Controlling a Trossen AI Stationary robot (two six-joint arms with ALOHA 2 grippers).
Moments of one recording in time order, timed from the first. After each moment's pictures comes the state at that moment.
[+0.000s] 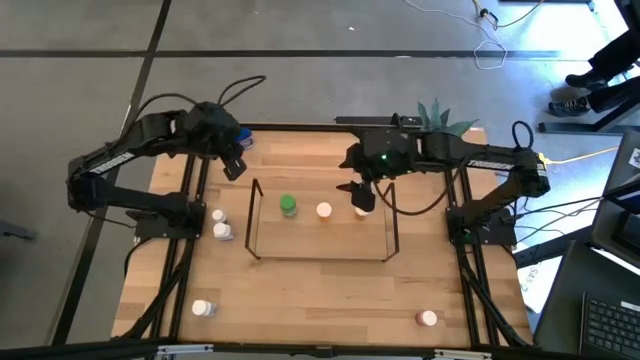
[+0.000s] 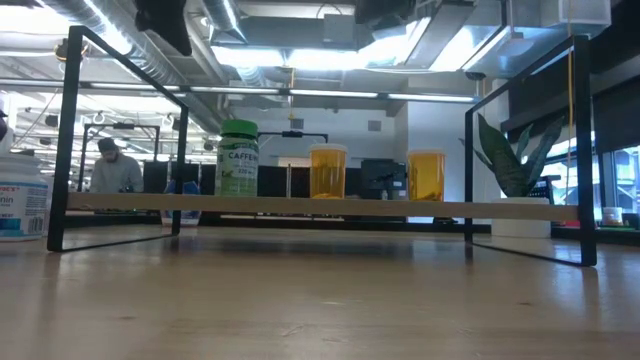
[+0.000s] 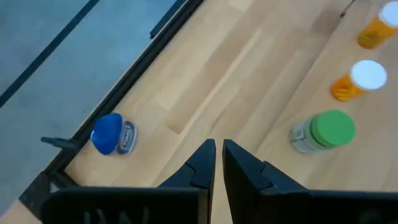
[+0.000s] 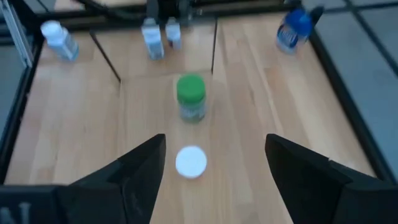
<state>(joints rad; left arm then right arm) 0.40 1.05 1.35 -1.13 -0.24 -0.15 -0.04 1.52 1.64 -0.83 0.04 0.08</state>
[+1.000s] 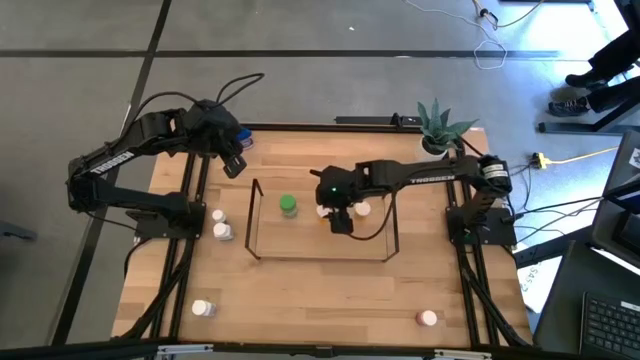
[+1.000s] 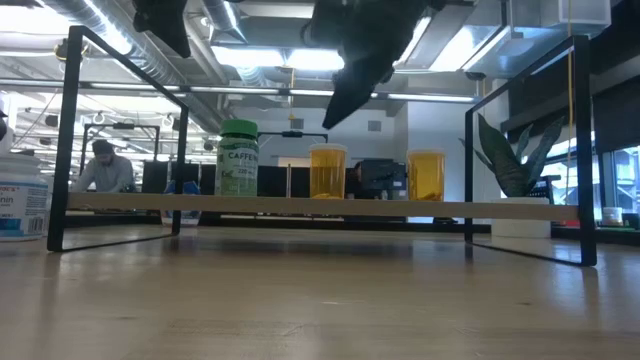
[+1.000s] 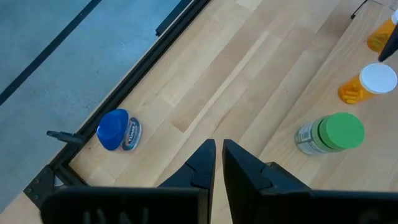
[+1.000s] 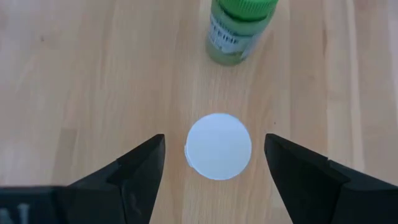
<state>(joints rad) 0.41 1.05 1.35 -1.13 -0.24 -0.15 -0.02 1.81 1.50 -0.69 -0.03 -0.08</state>
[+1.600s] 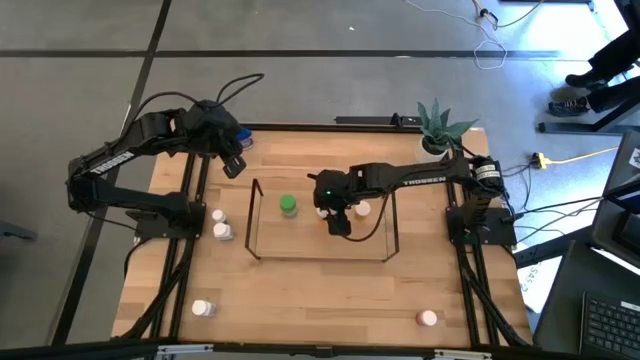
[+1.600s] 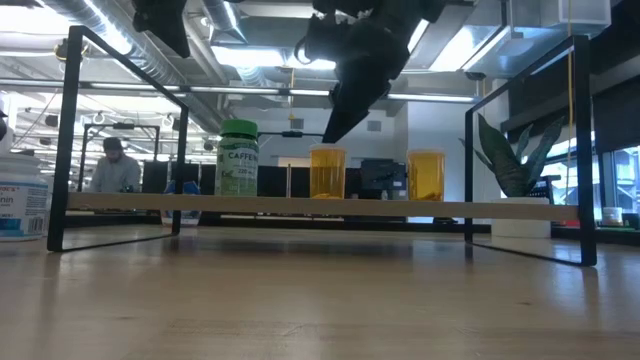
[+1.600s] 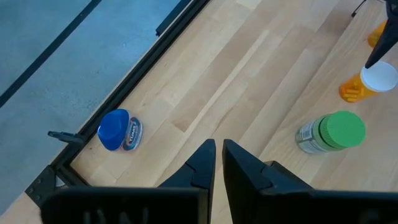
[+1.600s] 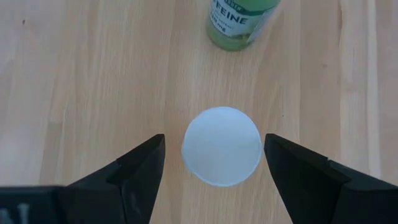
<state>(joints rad) 0.41 1.05 1.35 -1.14 -0.24 -0.15 -0.02 1.87 1.50 -0.69 -0.03 -0.08</state>
